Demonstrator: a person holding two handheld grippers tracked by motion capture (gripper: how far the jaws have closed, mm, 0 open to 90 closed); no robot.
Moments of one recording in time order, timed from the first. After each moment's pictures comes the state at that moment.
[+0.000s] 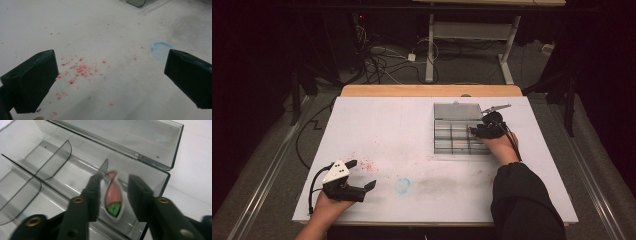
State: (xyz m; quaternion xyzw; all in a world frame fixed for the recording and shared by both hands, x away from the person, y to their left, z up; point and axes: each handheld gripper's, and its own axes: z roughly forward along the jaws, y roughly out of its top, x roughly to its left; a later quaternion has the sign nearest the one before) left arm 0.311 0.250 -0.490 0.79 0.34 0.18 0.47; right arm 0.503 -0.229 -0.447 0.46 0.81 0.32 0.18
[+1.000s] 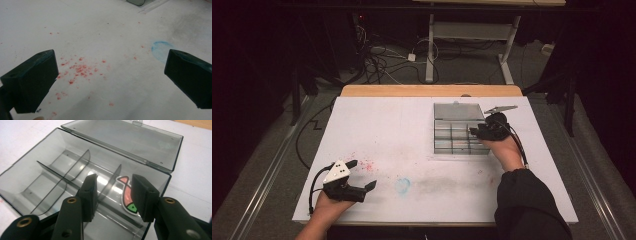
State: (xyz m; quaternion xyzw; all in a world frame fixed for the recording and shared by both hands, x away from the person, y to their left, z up) left arm 0.311 0.248 -0.490 0.80 0.34 0.18 0.47; right arm 0.477 -0.228 -0.426 0.45 0.80 0.36 0.18
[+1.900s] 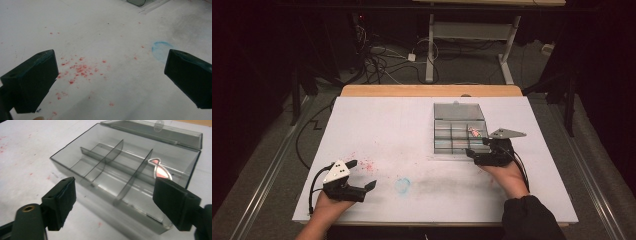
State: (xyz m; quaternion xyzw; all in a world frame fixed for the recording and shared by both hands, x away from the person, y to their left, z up) left arm 0.311 0.249 -0.490 0.79 0.34 0.18 0.47; right arm 0.399 -0.227 -0.441 0.41 0.79 0.42 0.18
